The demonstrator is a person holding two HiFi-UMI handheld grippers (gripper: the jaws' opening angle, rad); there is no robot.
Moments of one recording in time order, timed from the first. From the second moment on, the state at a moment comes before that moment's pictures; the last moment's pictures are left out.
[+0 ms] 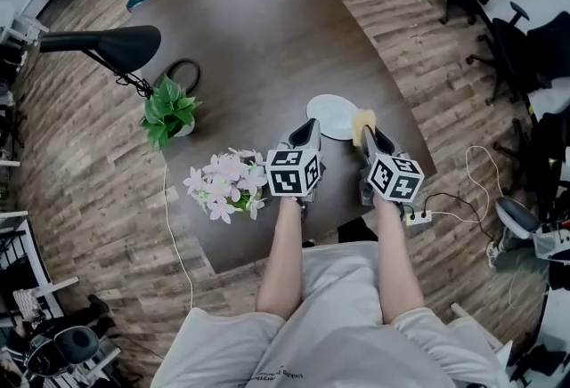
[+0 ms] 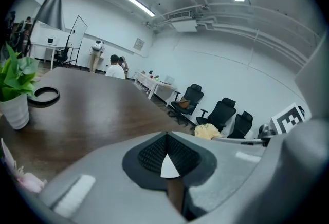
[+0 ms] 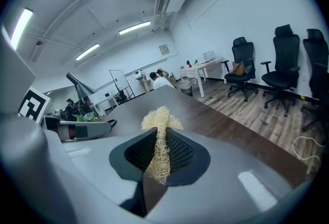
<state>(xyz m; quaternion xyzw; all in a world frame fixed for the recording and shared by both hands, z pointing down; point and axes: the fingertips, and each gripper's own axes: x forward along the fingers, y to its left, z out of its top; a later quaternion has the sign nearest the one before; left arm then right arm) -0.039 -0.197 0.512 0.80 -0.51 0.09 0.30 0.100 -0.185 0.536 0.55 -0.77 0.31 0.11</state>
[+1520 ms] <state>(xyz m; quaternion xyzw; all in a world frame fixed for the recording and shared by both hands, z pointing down) -0.056 -0.209 0.624 0.73 -0.54 0.16 0.39 0.010 -0.223 0.623 0.39 -0.84 0.23 0.31</state>
